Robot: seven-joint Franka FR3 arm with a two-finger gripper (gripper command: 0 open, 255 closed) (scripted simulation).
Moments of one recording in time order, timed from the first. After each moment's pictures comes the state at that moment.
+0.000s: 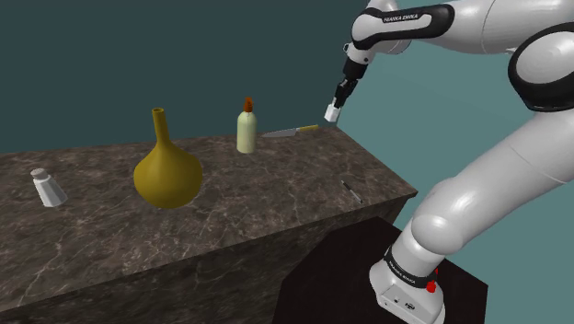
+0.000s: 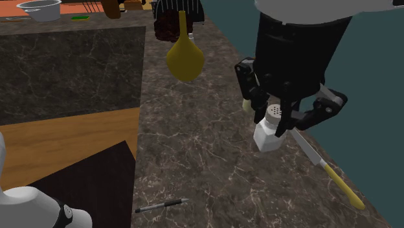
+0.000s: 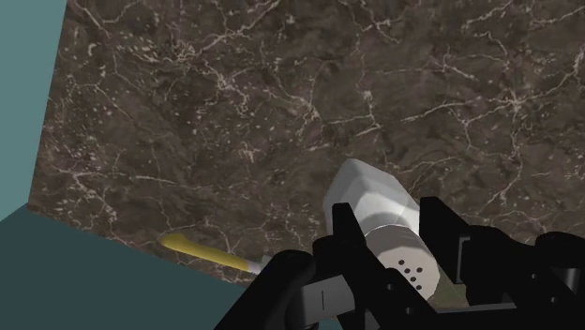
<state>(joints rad) -0.06 -0.28 -0.38 -2.06 -0.04 1.93 -0.54</state>
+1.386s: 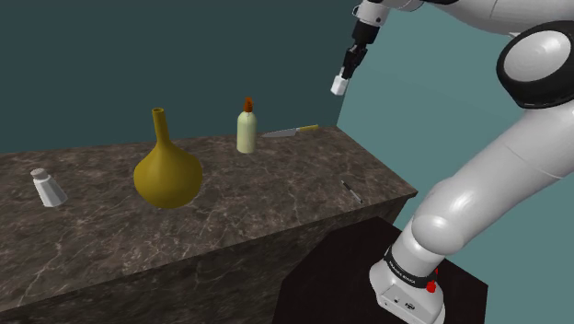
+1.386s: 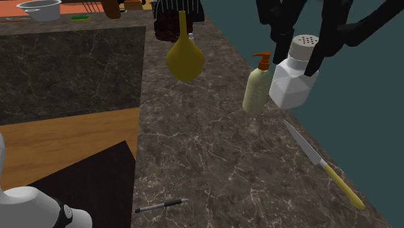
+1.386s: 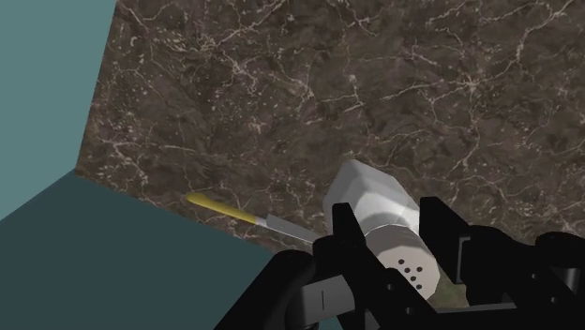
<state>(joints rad) -0.05 -0.23 -0.38 -1.74 -0.02 1.65 -0.54</state>
